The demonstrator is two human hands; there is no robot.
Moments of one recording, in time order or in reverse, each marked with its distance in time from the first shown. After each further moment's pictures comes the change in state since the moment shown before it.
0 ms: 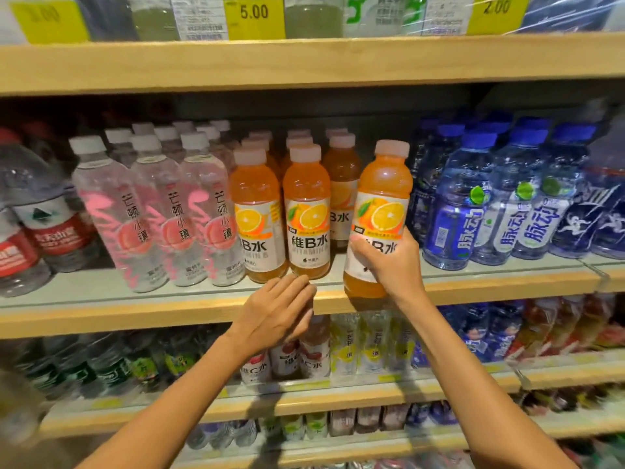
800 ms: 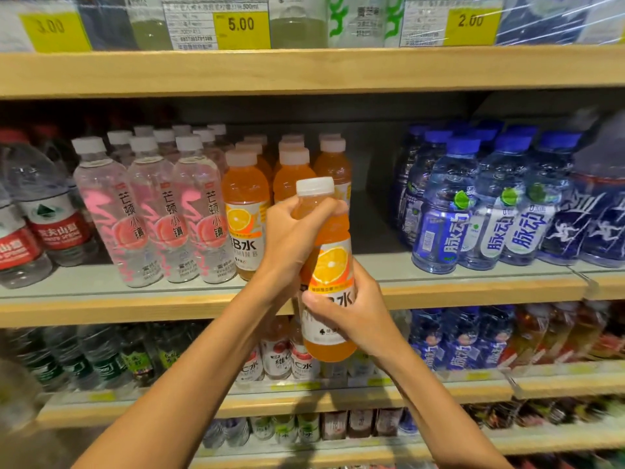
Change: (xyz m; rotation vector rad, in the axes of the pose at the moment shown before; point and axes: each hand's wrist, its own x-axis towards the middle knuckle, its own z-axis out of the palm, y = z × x) left_hand 0.148 0.020 -0.089 -1.423 0.290 -1.279; right_hand -0.068 -0.020 -0.004 0.223 -0.489 0.066
